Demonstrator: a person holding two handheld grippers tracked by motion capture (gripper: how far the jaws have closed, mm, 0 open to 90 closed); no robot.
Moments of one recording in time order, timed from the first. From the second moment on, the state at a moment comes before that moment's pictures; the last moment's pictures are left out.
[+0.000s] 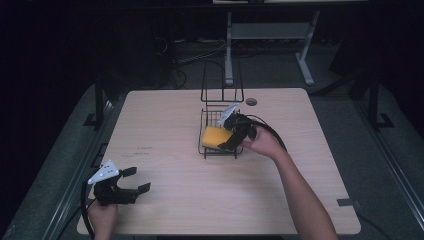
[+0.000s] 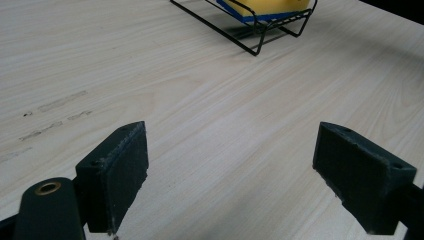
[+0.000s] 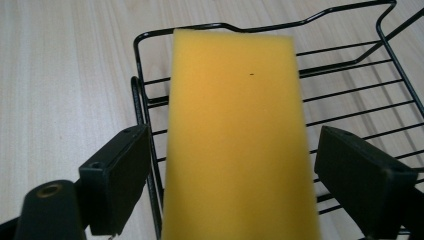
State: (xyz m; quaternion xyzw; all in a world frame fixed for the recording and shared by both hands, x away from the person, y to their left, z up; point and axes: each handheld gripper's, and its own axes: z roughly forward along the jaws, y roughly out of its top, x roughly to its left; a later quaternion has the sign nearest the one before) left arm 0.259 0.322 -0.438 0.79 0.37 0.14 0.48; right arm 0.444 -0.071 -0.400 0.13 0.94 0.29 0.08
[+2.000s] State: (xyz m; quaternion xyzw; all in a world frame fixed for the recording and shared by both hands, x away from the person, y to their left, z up) left arm 0.258 0.316 -0.438 0.79 0.36 0.14 0.47; right arm 0.366 -0.162 -0.414 0.17 0.93 0.32 0.11
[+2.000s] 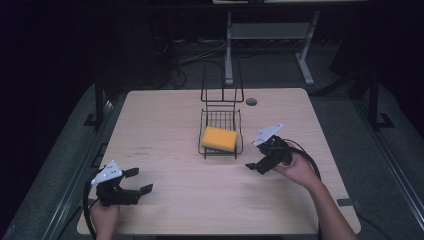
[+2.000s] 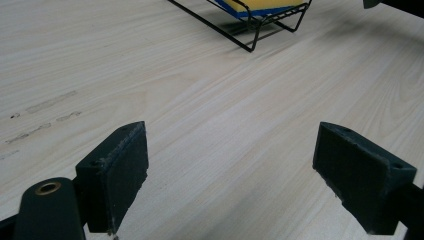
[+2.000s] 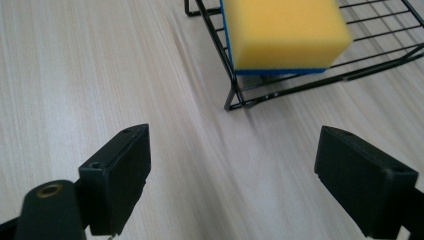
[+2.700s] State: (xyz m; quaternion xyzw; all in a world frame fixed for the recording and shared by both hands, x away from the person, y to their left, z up) left arm 0.257 0.317 -0.438 0.79 0.36 0.14 0.47; right arm 0.343 -0.182 -0.427 0.18 0.93 0.31 0.10
